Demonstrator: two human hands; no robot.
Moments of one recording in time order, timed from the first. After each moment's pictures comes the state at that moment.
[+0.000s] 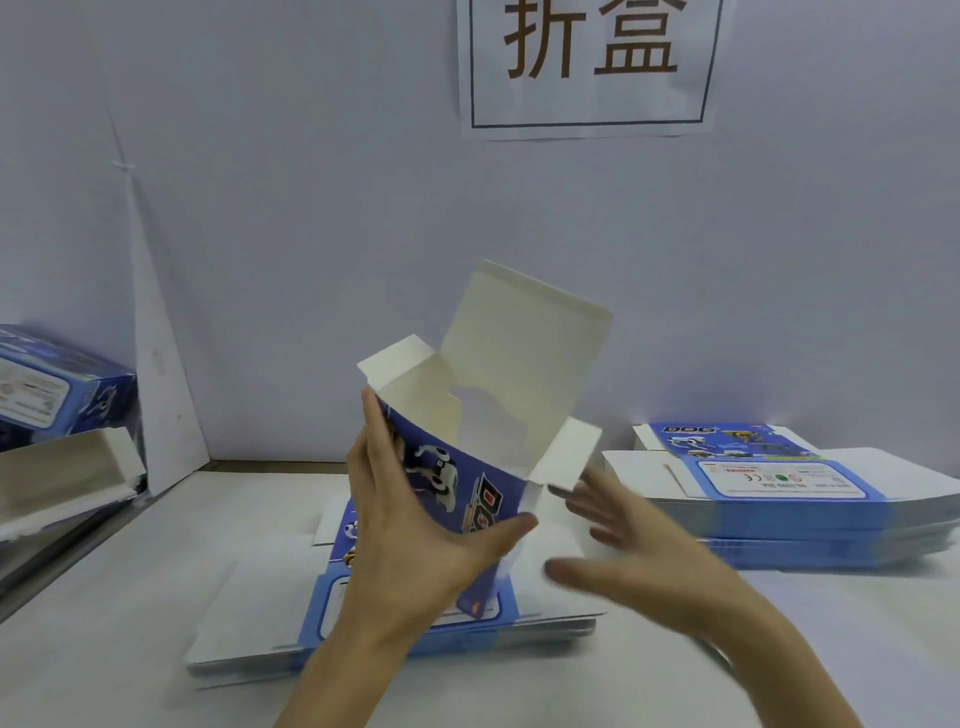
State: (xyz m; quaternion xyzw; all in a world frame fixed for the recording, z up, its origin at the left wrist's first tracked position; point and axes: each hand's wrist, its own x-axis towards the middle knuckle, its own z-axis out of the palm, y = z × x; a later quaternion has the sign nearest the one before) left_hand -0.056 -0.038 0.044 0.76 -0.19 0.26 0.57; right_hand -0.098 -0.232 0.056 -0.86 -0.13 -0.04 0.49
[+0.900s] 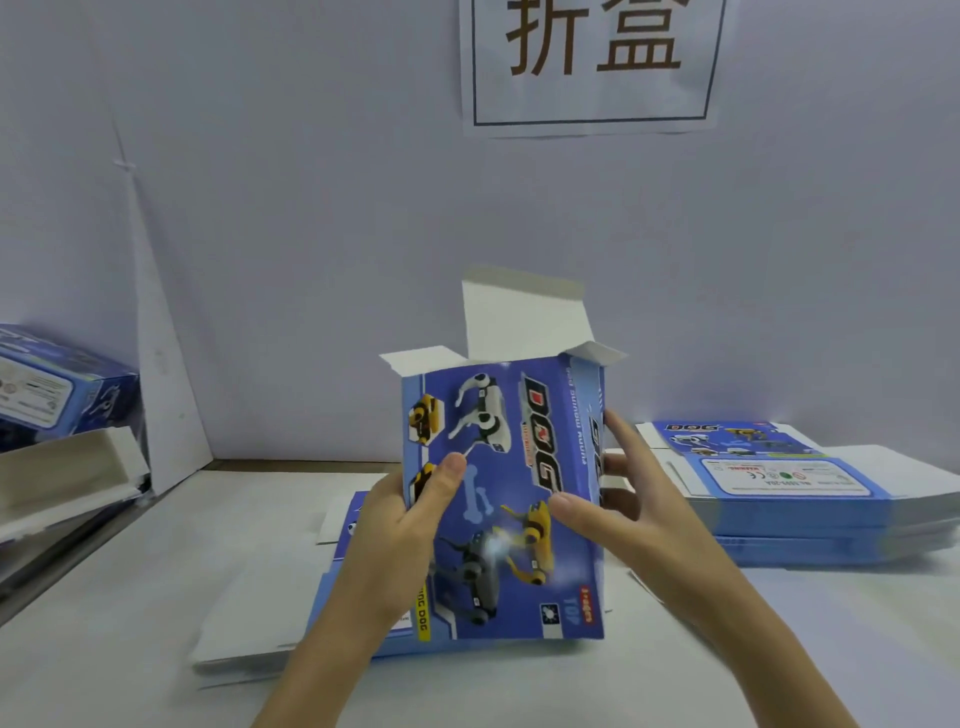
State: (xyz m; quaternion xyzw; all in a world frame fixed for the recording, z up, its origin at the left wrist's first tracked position) left_hand -0.054 -0.029 0.050 0.71 -0.17 0.12 0.67; right_hand -0.093 -0.226 0.058 -0.74 -0.08 -0.13 0.65
